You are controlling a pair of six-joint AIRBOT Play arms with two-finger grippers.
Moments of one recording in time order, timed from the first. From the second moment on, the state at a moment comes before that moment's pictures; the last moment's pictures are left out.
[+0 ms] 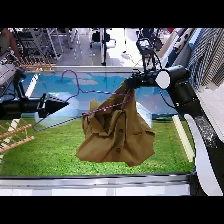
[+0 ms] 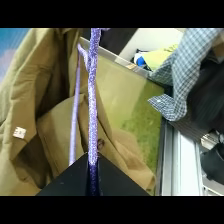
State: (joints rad) left arm 0.22 -1.37 1.29 0.15 -1.52 -0.27; right arm 0.35 -1.53 1.90 -1.55 1.07 1.53
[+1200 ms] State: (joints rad) left arm 0.24 -1.51 1.29 0.12 -1.50 -0.26; right arm 0.42 -1.47 1.90 -1.54 1.14 1.48
